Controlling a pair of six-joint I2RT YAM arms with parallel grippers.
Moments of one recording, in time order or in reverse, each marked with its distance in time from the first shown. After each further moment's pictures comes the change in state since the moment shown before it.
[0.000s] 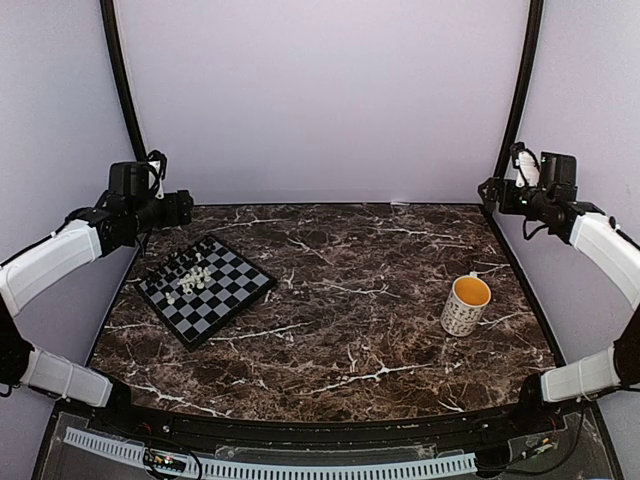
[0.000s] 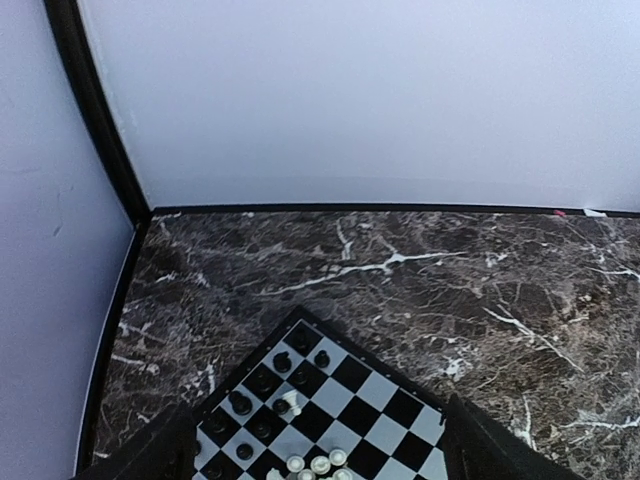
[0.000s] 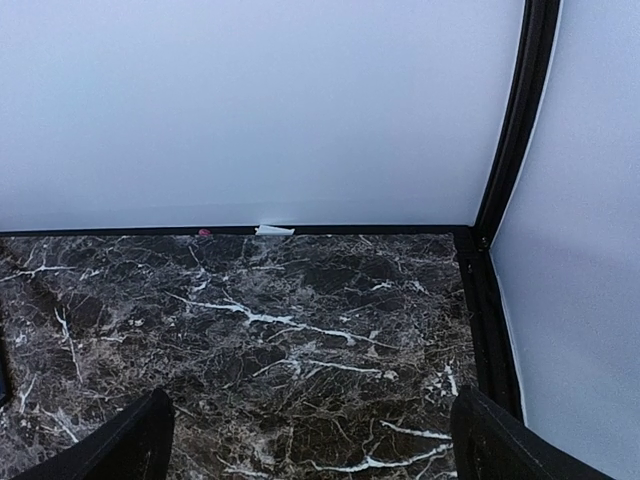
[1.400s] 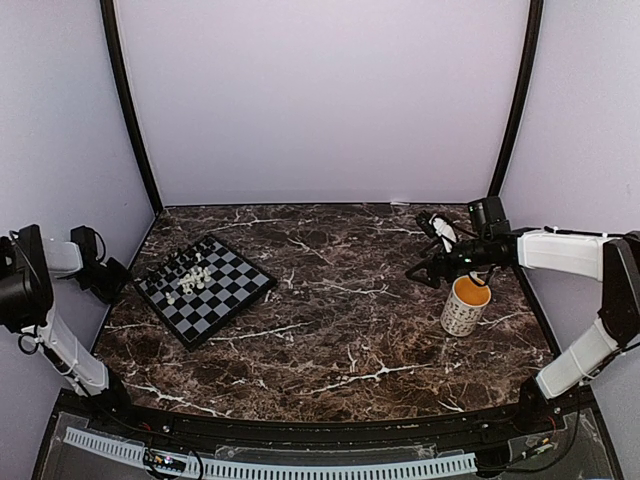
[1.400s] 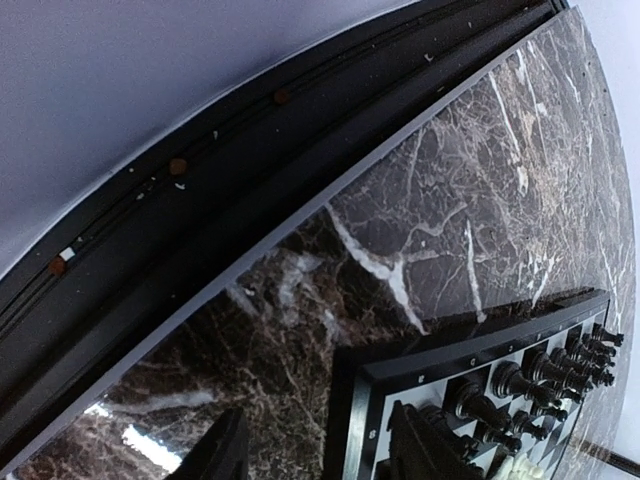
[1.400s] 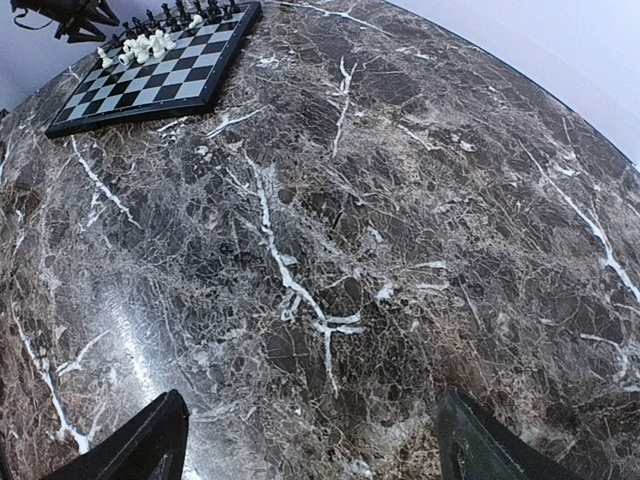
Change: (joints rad) left arm 0.714 0.319 -0.192 -0.097 0.418 -0.502; right arm 0.295 0.251 -0.176 0.023 -0.469 -0.449
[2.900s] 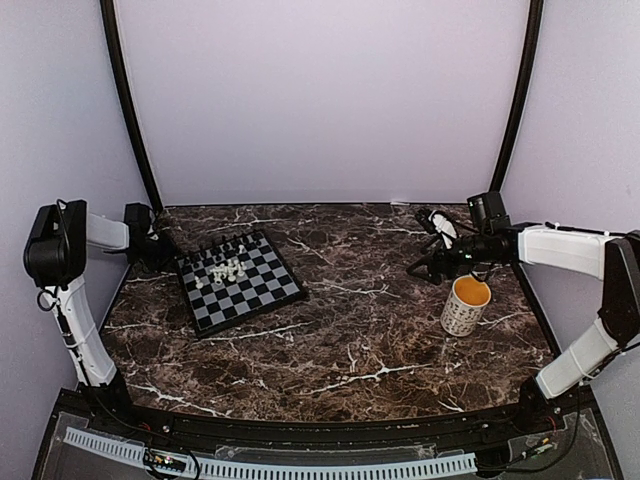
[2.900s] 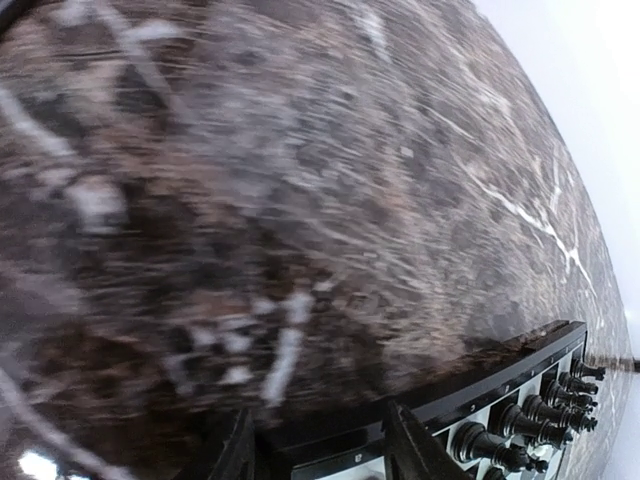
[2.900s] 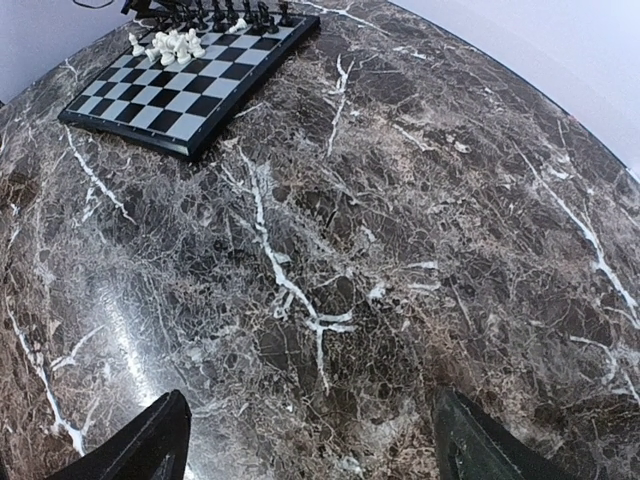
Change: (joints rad) left arm -0.308 0.369 0.294 0.205 0.037 0.008; right arm 0.000 0.001 0.023 -0.034 0.014 -0.029
